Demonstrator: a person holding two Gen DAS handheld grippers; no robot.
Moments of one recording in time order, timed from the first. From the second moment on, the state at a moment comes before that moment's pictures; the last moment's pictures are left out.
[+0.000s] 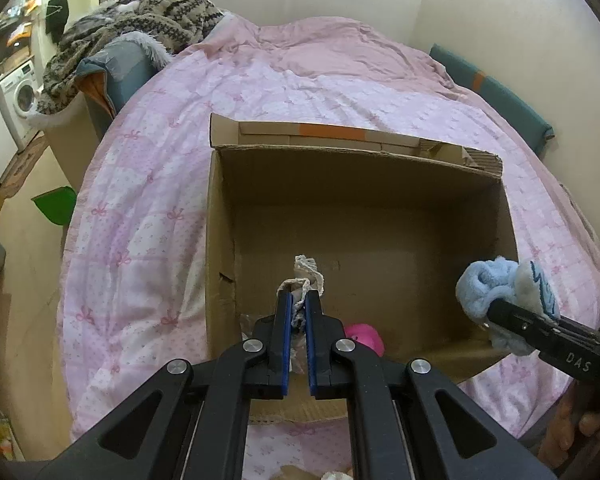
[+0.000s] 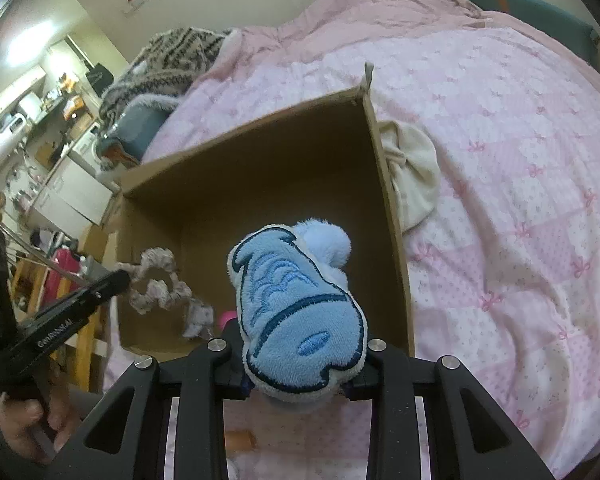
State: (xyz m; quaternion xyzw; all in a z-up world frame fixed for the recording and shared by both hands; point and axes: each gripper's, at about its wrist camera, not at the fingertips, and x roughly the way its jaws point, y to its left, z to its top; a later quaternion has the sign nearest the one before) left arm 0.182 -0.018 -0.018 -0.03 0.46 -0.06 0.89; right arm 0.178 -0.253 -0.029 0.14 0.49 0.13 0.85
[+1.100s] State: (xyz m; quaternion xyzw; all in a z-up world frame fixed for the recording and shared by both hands) left arm 0.182 -0.039 -0.035 0.00 0.49 -0.07 0.87; right arm 0.179 -0.231 -0.048 0.09 0.53 0.14 0.83
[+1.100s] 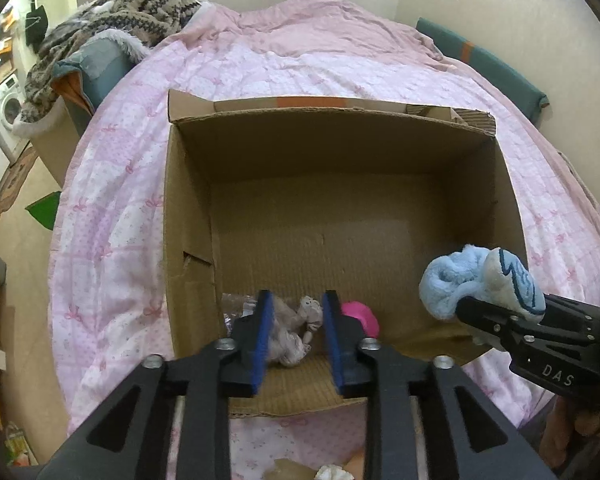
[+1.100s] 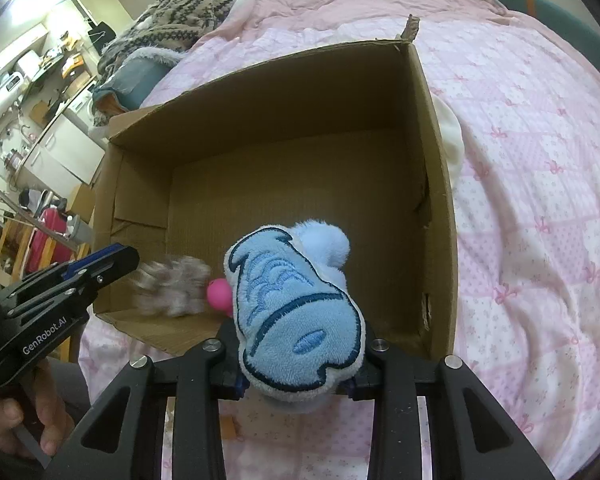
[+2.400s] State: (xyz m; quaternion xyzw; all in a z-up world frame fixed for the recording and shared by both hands) left arm 0.157 -0.018 -0.010 0.00 0.45 -0.02 0.89; right arm 0.163 -0.254 -0.014 0.16 0.46 0.14 0.86
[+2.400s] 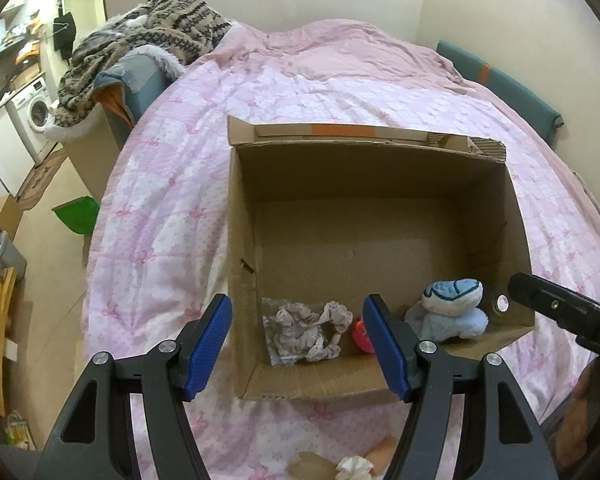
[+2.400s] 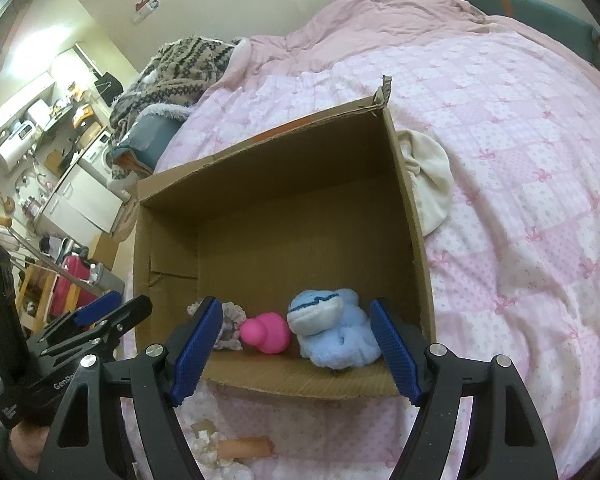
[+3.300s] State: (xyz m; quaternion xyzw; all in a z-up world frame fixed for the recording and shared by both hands) left arm 0.080 0.005 -0.011 -0.02 0.48 0.00 0.88; right arm 0.099 -0.257 -0.008 0.18 0.47 0.13 0.85
